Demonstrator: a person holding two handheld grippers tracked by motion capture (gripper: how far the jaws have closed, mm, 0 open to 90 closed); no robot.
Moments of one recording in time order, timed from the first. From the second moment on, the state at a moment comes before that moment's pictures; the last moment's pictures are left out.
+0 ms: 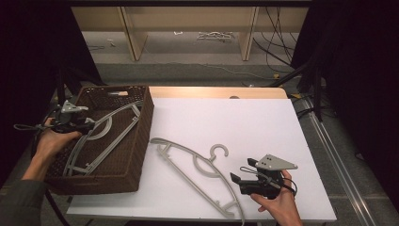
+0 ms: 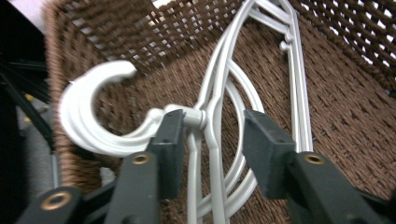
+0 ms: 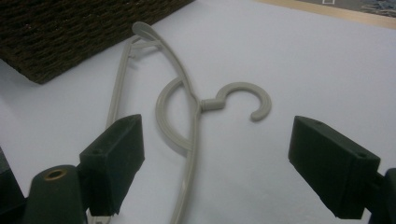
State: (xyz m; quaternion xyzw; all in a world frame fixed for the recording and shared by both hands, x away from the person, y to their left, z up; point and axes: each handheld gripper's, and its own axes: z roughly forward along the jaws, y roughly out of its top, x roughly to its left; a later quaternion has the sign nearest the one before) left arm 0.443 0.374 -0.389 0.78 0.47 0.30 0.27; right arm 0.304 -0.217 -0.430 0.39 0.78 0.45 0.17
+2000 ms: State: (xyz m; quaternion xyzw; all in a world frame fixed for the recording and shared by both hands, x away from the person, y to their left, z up) left arm 0.287 0.178 -0.434 0.74 0.27 0.22 0.57; right arm 0.302 -0.208 -0.436 0.37 0.78 0.47 0.17
